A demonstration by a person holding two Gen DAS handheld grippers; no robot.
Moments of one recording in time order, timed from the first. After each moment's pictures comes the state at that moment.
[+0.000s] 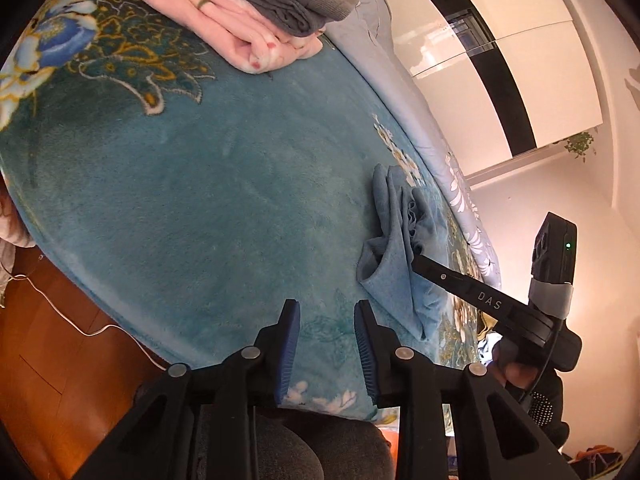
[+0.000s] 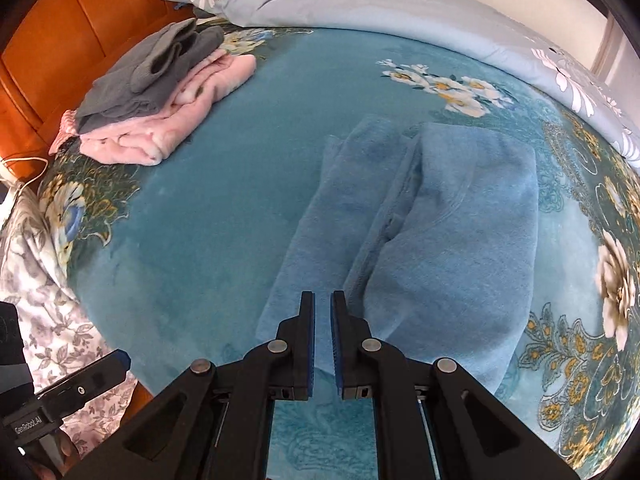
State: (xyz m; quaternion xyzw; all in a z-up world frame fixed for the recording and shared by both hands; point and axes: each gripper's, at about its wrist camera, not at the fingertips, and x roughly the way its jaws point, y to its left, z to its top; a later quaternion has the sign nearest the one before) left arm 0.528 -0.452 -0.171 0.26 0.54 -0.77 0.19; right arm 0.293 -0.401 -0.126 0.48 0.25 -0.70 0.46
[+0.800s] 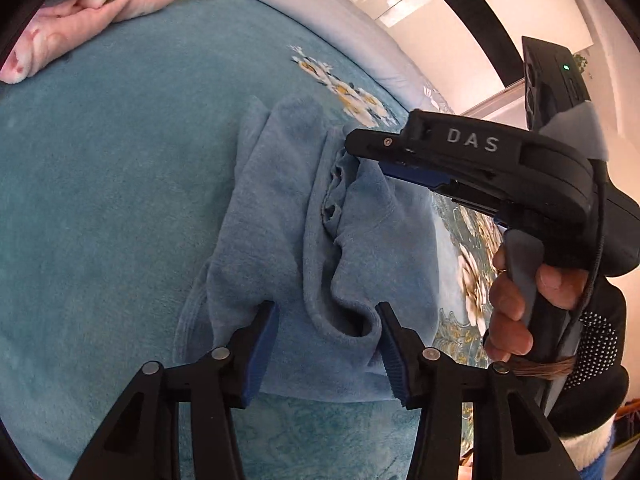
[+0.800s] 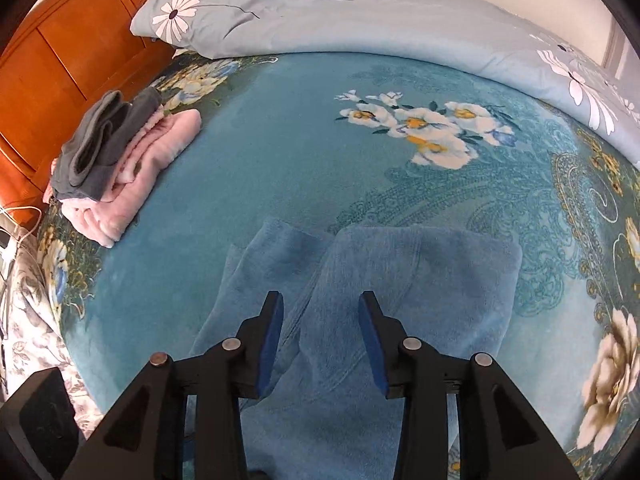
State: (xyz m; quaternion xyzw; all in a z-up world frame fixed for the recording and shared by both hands) left arm 0.347 -0.443 -0.190 0.35 0.47 -0.80 0.15; right arm 0.162 -0.450 -0.131 0.49 0.24 -0.70 0.47
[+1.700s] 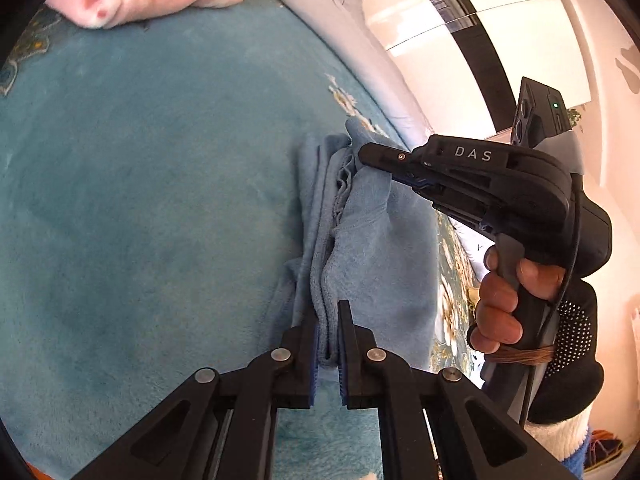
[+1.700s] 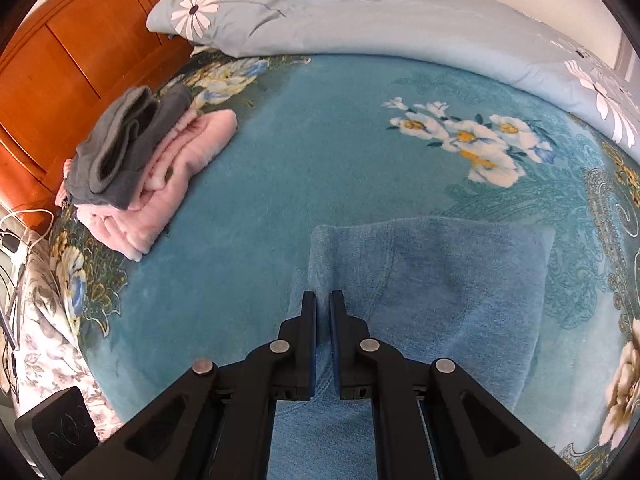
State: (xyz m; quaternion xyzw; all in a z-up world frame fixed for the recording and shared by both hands) left arm 0.400 -0.478 -0.214 0.28 0.55 -0.78 0.14; right arm 0.200 -0.486 -0.138 0.51 0.23 -0.68 0.48
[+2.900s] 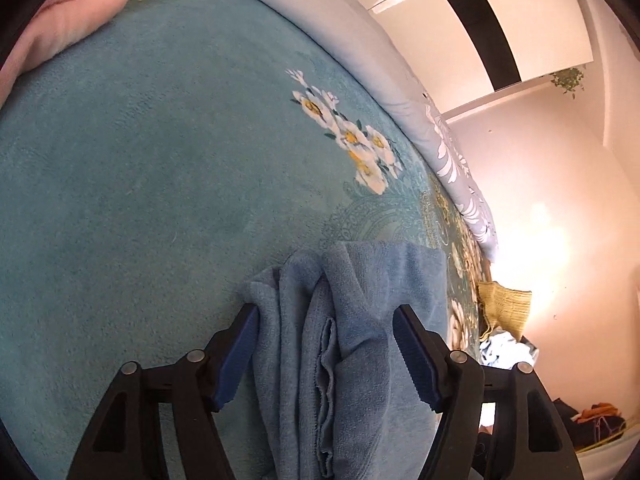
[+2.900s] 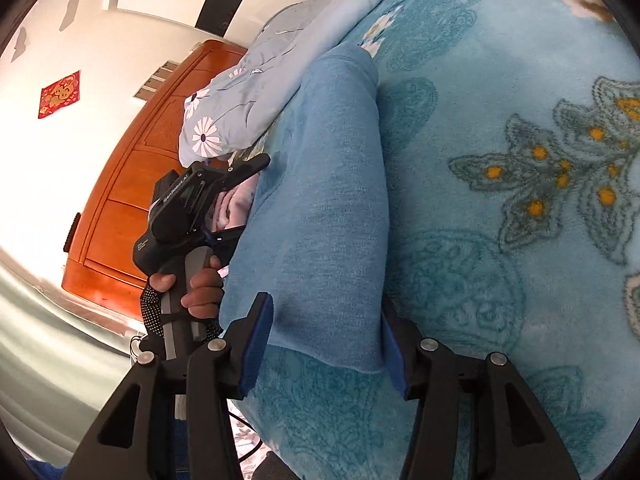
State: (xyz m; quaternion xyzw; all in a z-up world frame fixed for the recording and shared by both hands) left arm 0.288 -0.571 -0.197 0.34 0.52 -0.78 0.08; right arm 0.190 -0.256 -0.189 0.56 -0.18 -0.62 0.52
